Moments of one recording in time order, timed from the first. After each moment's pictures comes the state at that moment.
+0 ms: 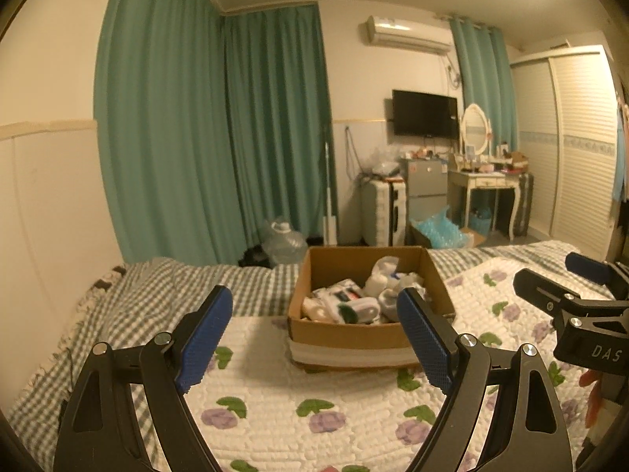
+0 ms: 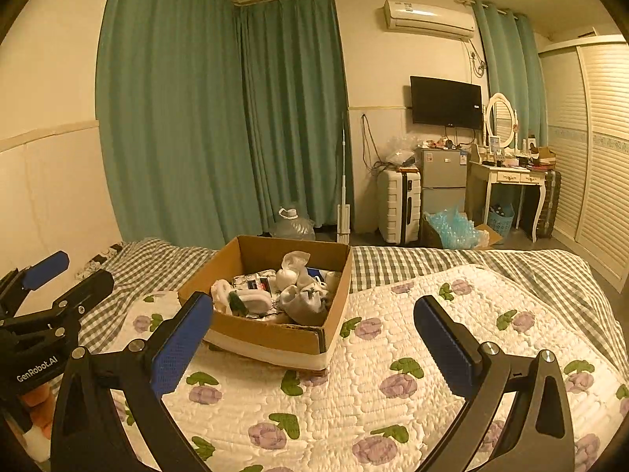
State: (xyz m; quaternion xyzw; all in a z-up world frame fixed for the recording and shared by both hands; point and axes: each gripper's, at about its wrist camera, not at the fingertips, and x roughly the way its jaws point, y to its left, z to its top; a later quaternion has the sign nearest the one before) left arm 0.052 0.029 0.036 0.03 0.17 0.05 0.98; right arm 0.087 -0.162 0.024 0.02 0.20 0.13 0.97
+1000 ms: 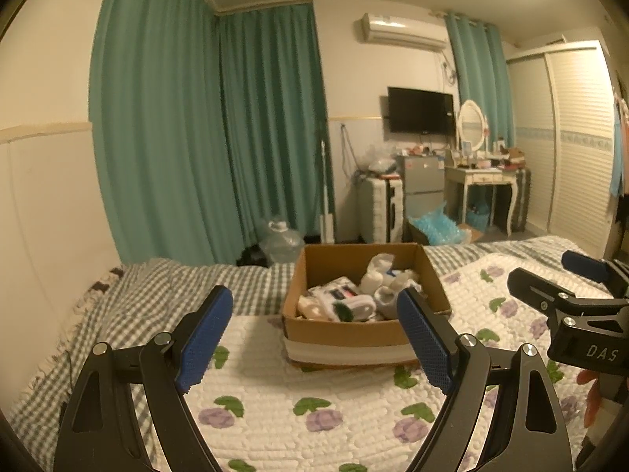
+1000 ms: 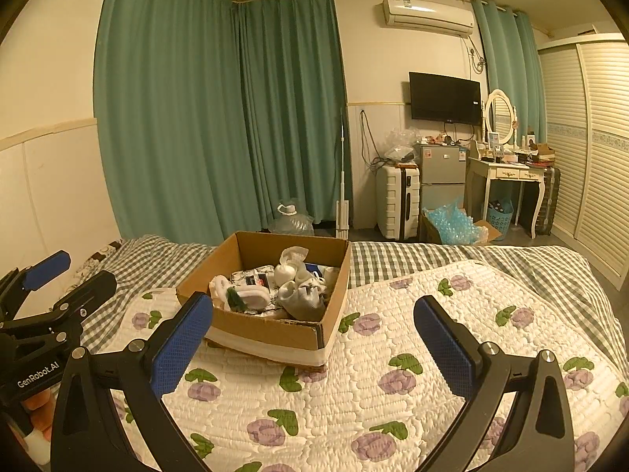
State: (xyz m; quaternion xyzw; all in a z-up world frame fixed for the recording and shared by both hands) left arm 0.054 0.032 0.033 0.03 0.17 0.04 0.98; right arm 0.087 -0.163 0.022 0.02 0.20 0.13 0.97
